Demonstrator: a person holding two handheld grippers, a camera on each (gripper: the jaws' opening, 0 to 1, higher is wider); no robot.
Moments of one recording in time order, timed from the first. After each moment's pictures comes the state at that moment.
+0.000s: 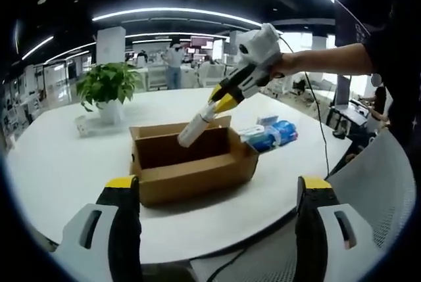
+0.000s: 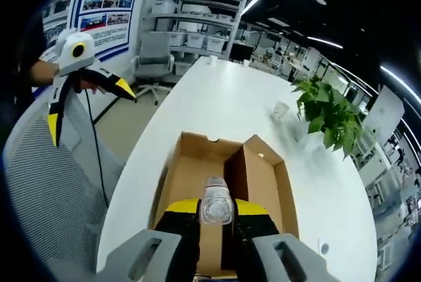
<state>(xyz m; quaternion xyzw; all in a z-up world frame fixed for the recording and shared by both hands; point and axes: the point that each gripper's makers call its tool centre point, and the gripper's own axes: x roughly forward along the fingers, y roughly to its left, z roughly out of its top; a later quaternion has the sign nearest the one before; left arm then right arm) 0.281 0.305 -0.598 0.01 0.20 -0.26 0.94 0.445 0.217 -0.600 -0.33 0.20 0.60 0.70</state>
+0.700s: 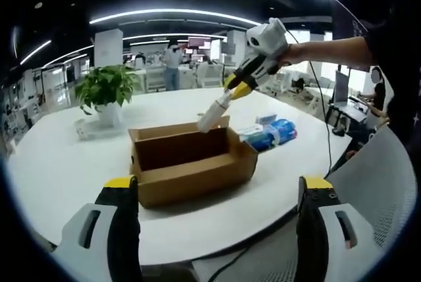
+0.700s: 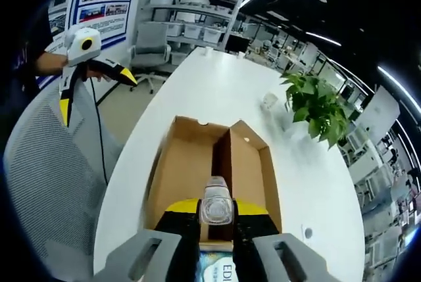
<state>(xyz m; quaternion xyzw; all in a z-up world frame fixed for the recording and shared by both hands) 0.280 0.302 -0.597 0.02 0.20 -0.26 0.94 0.457 0.163 -0.581 -0.36 0.21 0.57 0.71</state>
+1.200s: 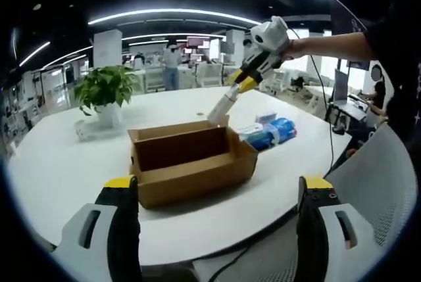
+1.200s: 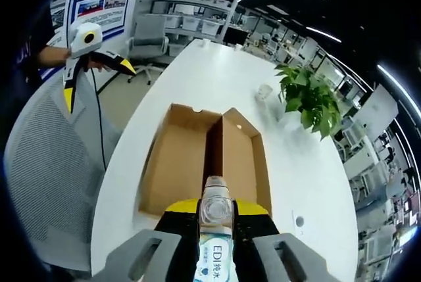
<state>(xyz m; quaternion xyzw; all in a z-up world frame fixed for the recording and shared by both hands) 0.279 0.301 -0.597 0.03 0.20 -0.27 0.94 0.468 0.130 -0.575 -0.38 0.23 0.55 0.70</state>
